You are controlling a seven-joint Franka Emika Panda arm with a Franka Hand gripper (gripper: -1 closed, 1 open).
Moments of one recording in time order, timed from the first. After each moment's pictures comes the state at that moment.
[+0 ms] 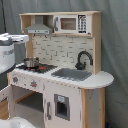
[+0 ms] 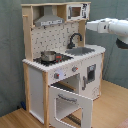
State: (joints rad) arm -0.30 -1.04 0.73 -2.33 -0.85 2.89 -0.97
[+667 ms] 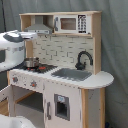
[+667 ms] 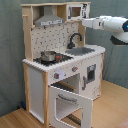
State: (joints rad) arm -0.43 -0.95 0.73 -2.28 -0.85 3.01 -0.98
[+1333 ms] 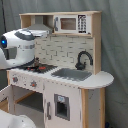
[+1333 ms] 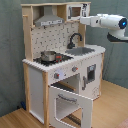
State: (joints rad) arm -0.57 -0.88 0.73 -2.25 -0.85 3.16 -0.98
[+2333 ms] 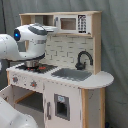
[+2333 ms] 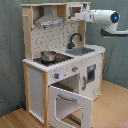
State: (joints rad) arm -0.73 -0.69 0.80 -2.08 -0.85 3.18 -1.02
